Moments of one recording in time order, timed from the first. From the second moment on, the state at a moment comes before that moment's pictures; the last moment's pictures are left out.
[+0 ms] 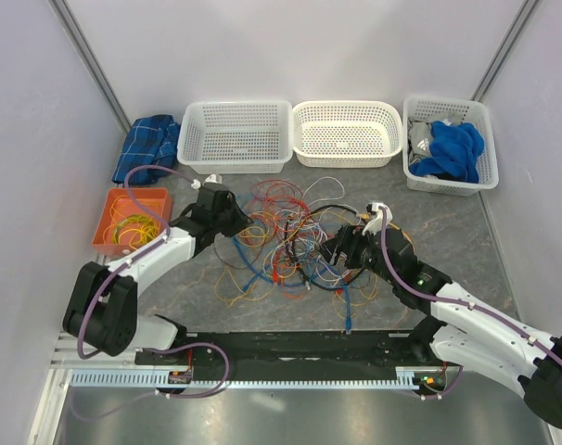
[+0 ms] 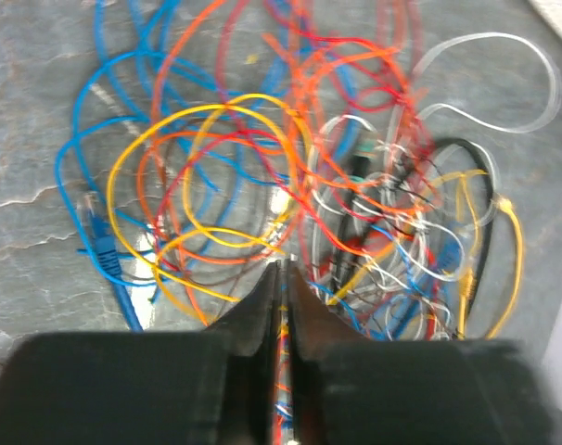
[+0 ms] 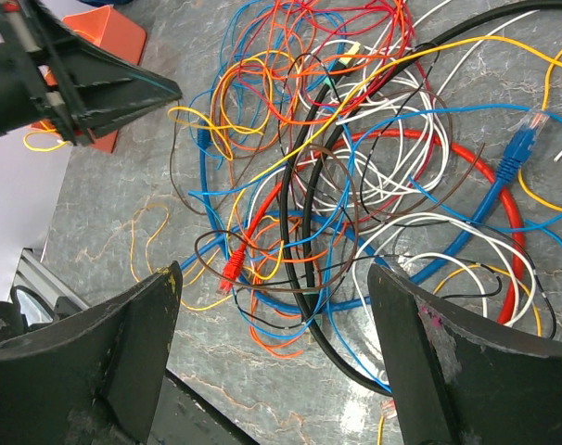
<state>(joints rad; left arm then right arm) -0.42 1.38 0.78 -0.12 0.01 -0.86 0.73 0.85 0.48 0.00 0.06 0.72</state>
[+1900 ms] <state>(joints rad) -0.56 1.30 0.79 0.05 -0.20 -1.14 0.73 0.76 0.48 -0.08 0.12 0.64</state>
